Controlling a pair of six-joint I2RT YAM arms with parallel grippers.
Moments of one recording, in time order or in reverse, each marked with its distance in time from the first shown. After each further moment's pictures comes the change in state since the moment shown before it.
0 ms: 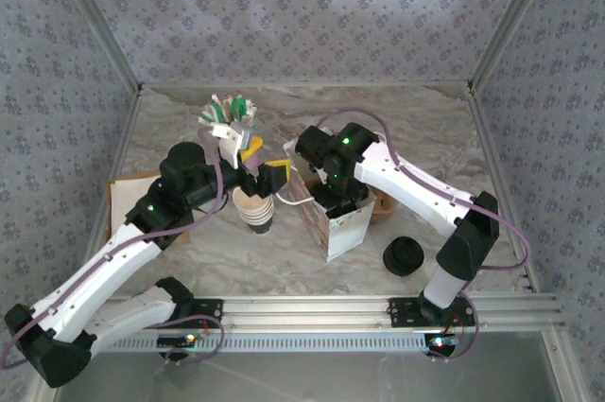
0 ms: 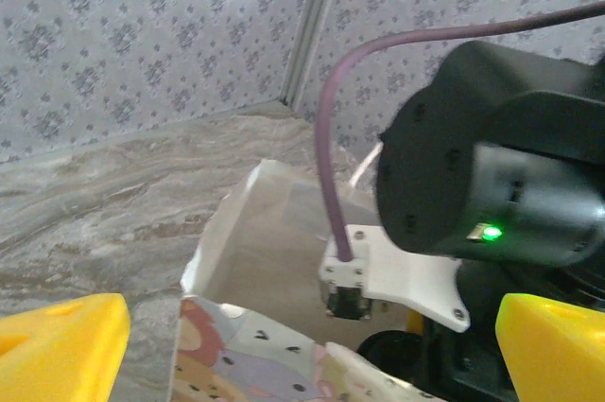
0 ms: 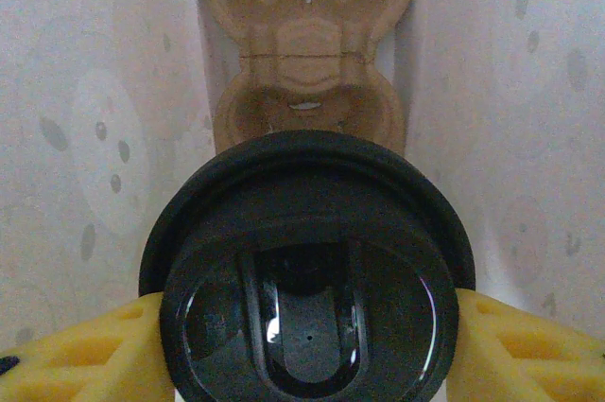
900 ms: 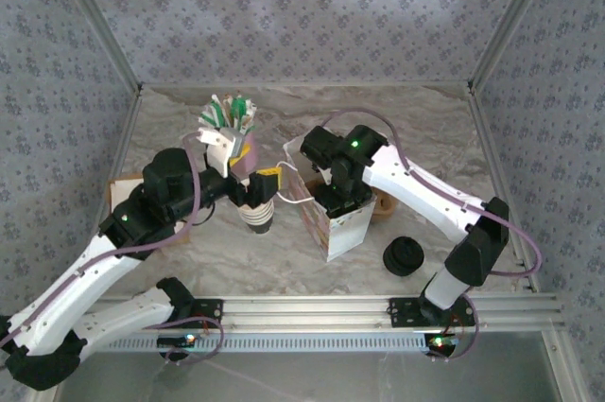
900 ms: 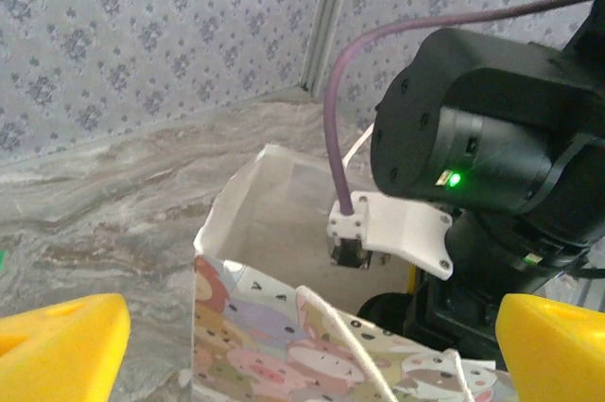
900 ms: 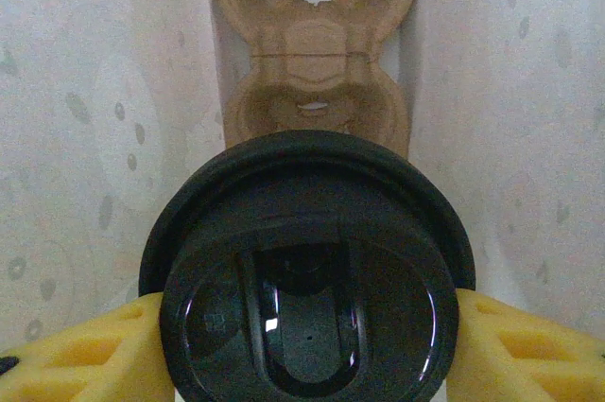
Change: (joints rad) left arm -0.095 -0.063 0.143 -0.287 -0.154 0.036; right arm -0.001 -0.056 -0.036 0.029 -0.013 0.003
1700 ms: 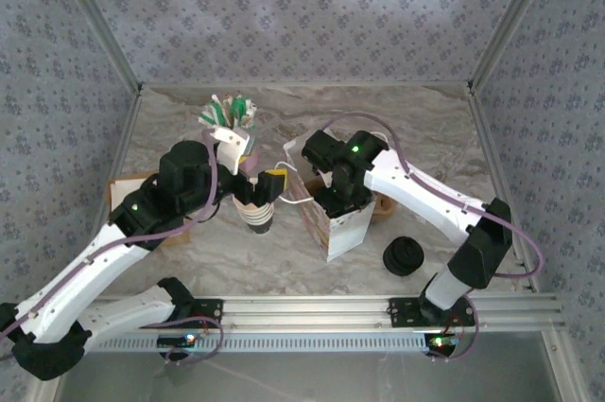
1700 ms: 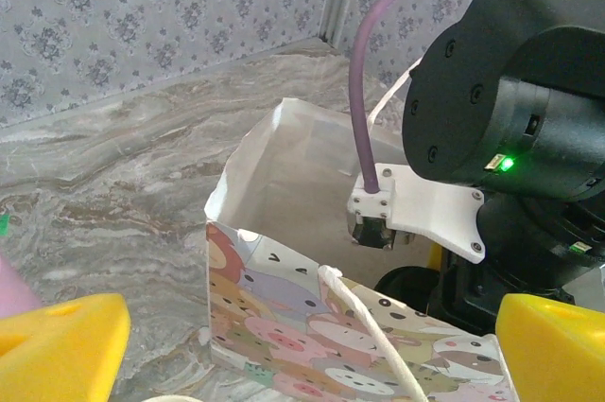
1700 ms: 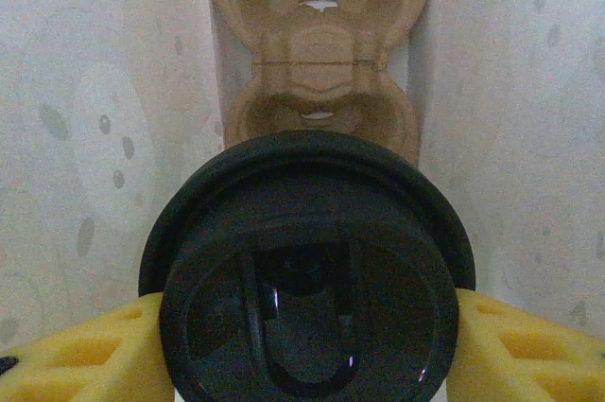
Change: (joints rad) left arm -0.008 0.080 0.047 -0.078 -0.025 0.027; right arm -0.002 -0.024 -0.080 0.074 -0.006 -0.005
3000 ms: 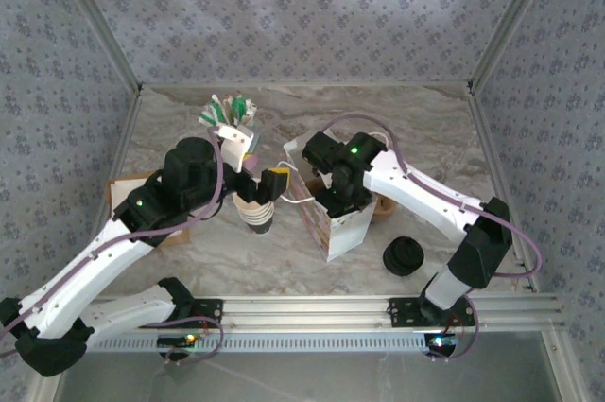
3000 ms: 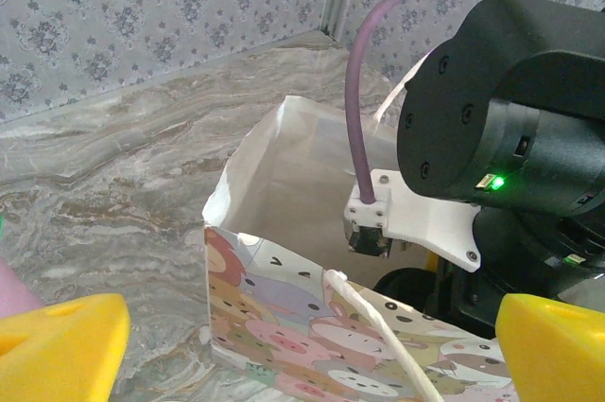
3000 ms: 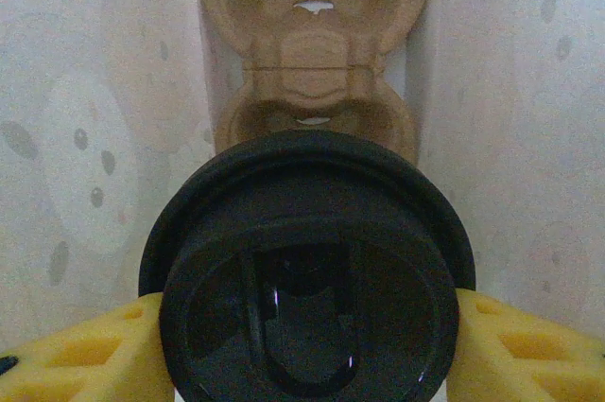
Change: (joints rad) left arm 0.000 0.028 0.014 -0.002 0.000 0.002; right arm -0.008 0.000 -0.036 0.030 0.004 -0.011
